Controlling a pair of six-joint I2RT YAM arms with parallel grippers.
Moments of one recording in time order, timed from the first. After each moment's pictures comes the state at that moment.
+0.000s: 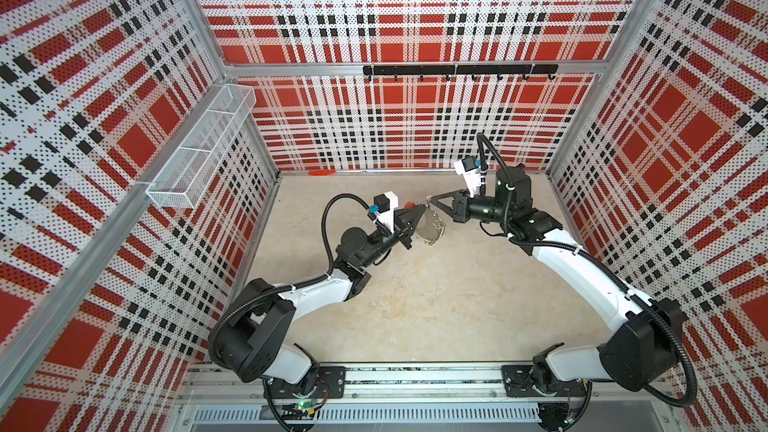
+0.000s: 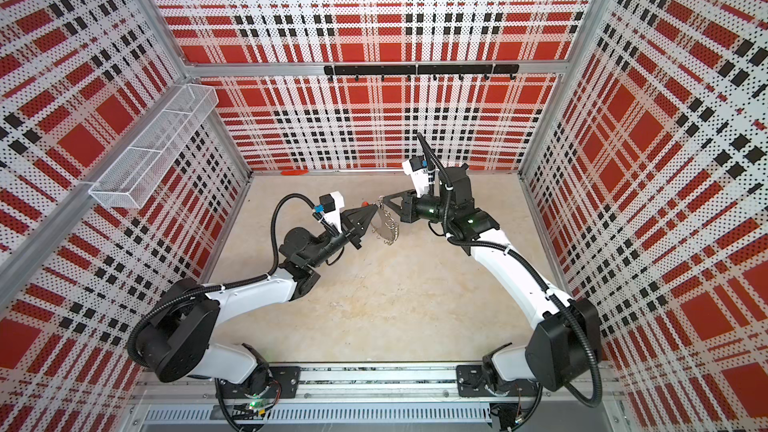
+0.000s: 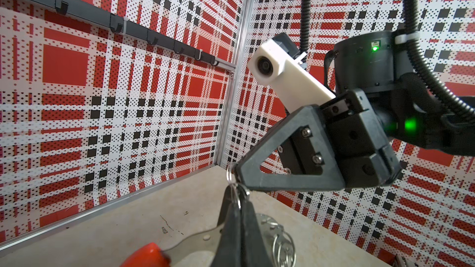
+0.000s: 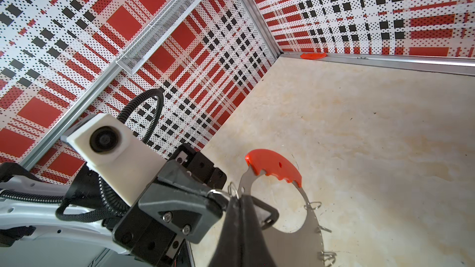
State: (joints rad) left arm -0.64 1.47 0.69 1.11 0.31 -0.31; right arm 0.43 1.39 1.22 -0.12 -0.68 0.42
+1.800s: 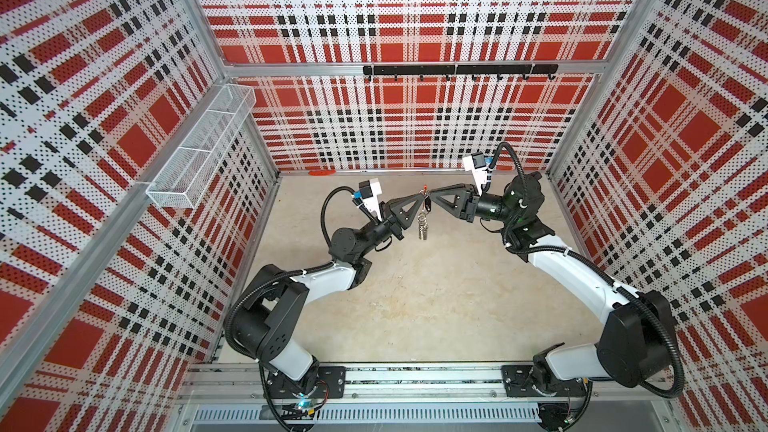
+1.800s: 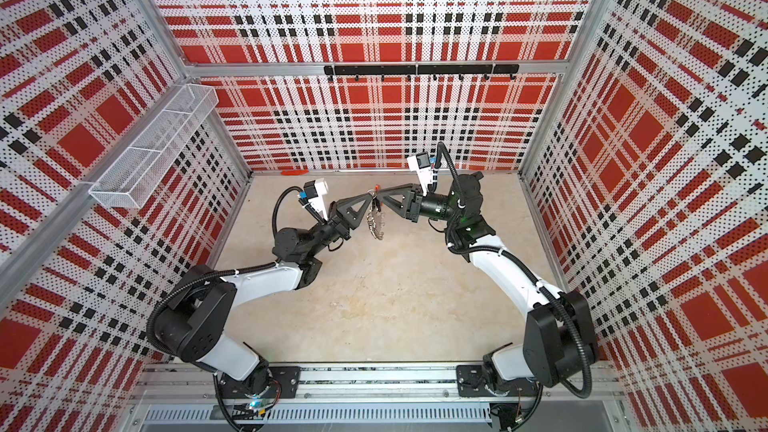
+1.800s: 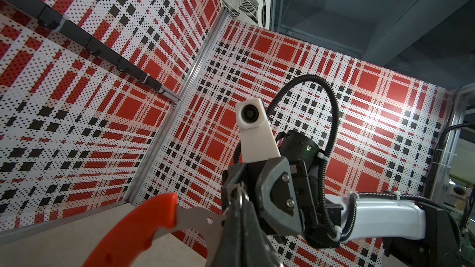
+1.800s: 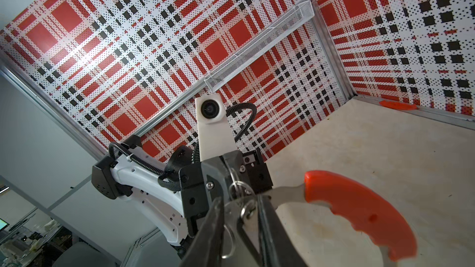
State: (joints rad) left arm -0.56 1.59 0.76 1.47 0.47 -0.84; right arm 0.40 1.41 1.08 0.53 -0.97 0.71
